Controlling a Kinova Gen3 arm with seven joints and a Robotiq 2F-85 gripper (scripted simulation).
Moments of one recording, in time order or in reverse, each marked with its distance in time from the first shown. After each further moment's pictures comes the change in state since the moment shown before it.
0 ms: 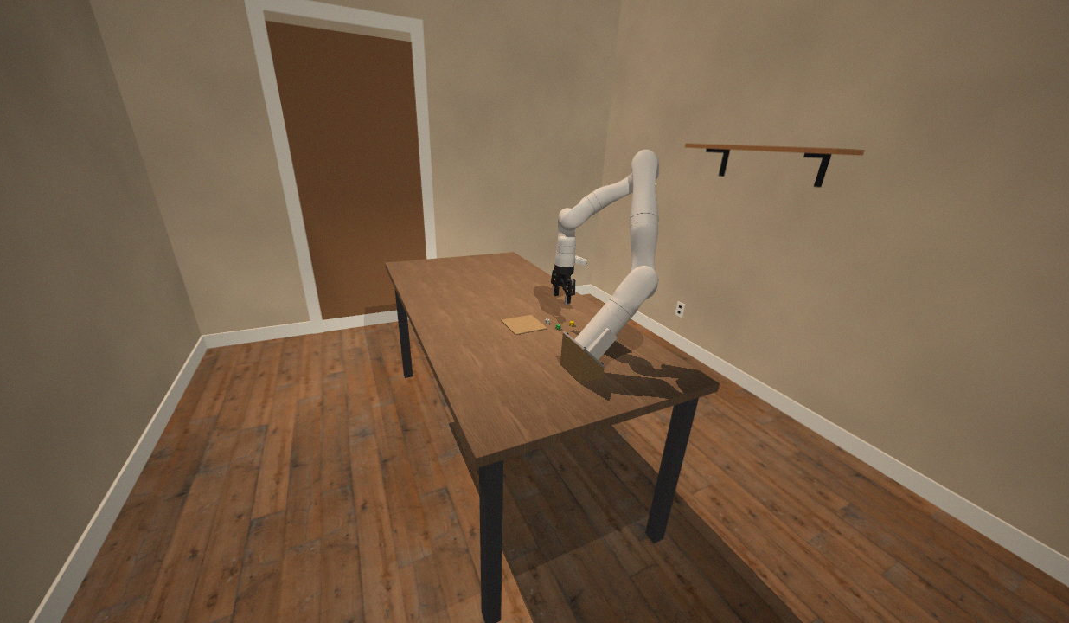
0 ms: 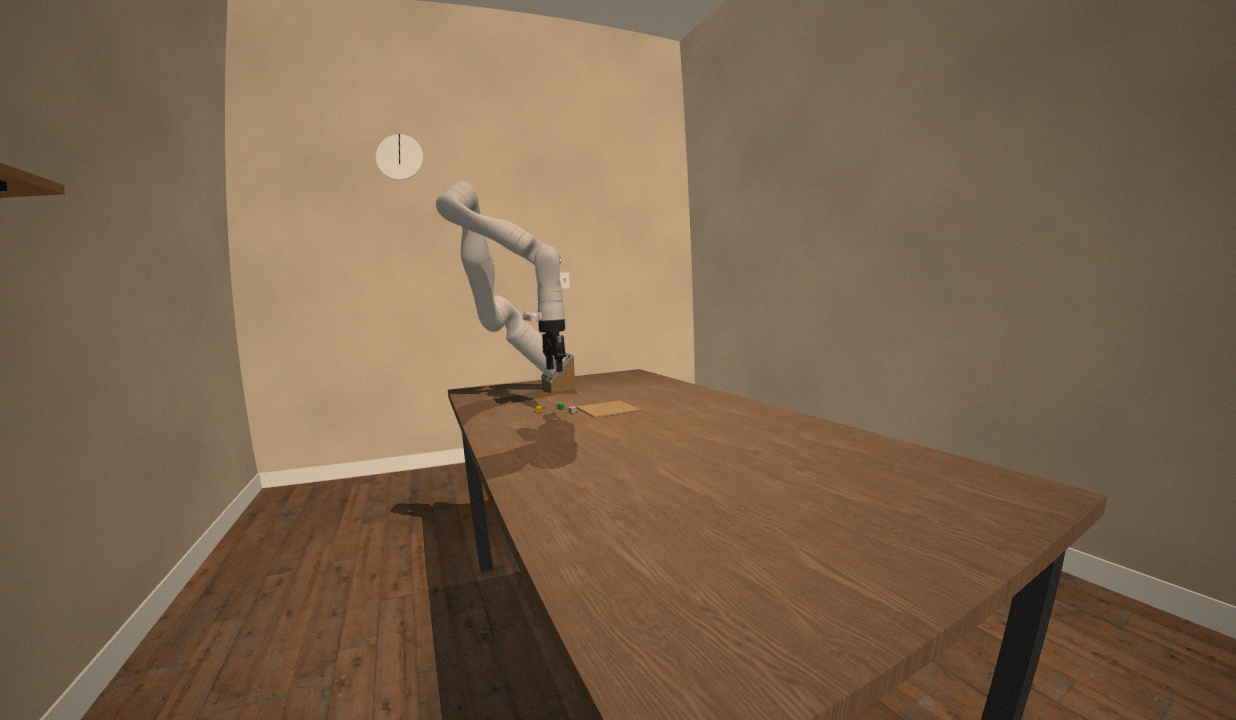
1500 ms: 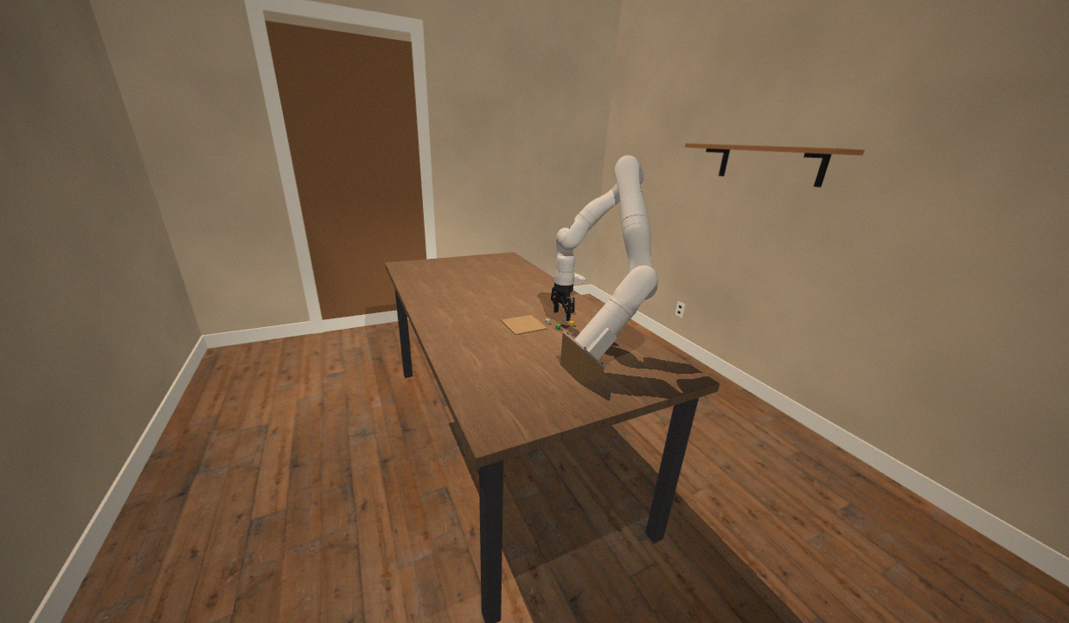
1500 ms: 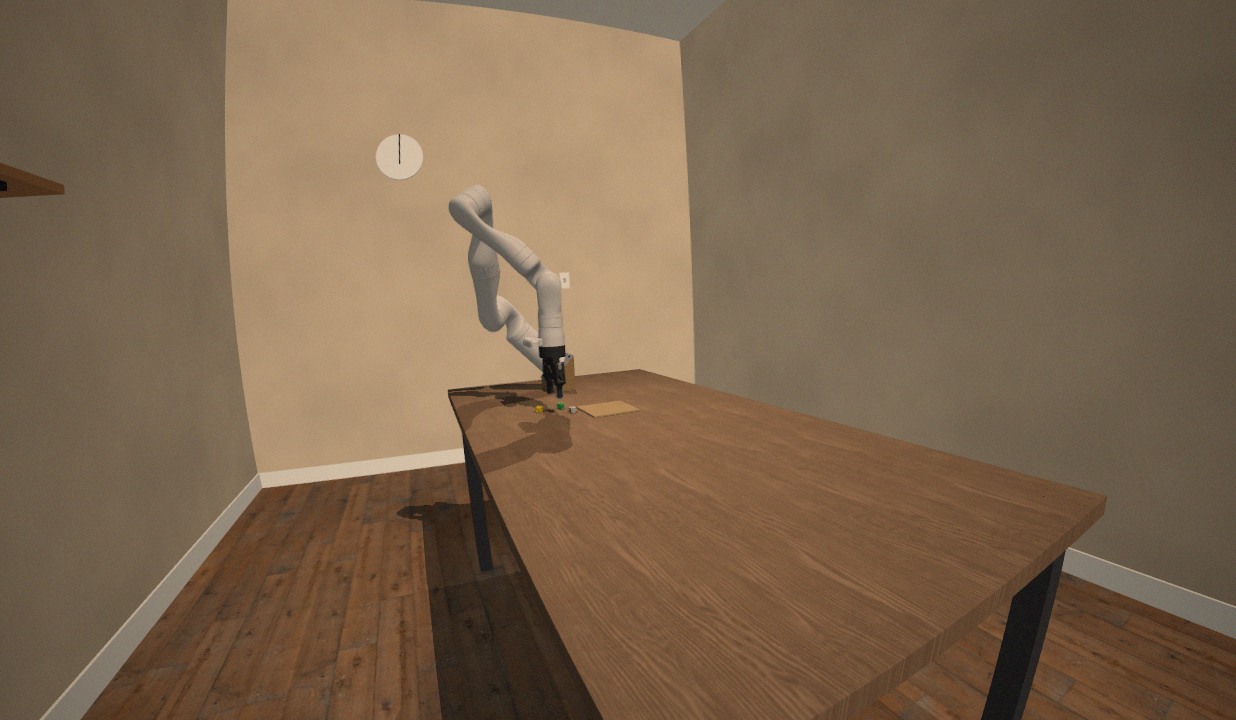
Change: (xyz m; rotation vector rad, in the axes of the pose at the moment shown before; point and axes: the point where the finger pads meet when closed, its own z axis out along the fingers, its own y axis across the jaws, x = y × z) arm 0.004 0.003 0.073 -0.010 0.006 -0.001
